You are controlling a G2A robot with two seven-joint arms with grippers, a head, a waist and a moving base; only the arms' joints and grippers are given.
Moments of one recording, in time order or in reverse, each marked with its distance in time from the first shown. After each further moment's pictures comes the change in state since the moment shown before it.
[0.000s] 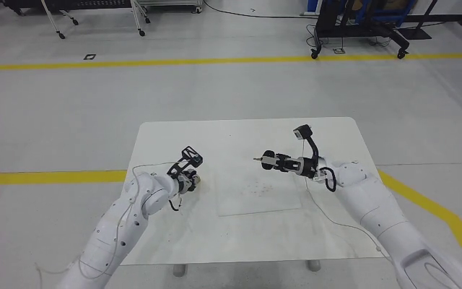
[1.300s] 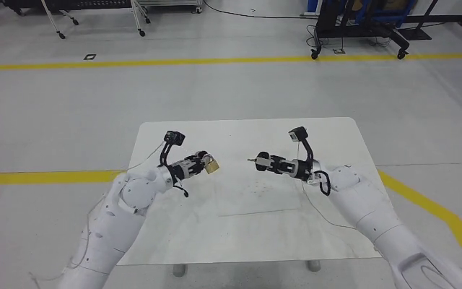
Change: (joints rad) left arm 0.014 -0.034 -0.152 0.065 -0.848 -0.001 0.138; right arm -0.025 -0.024 -0.025 -0.041 -0.011 -0.012 -0.099
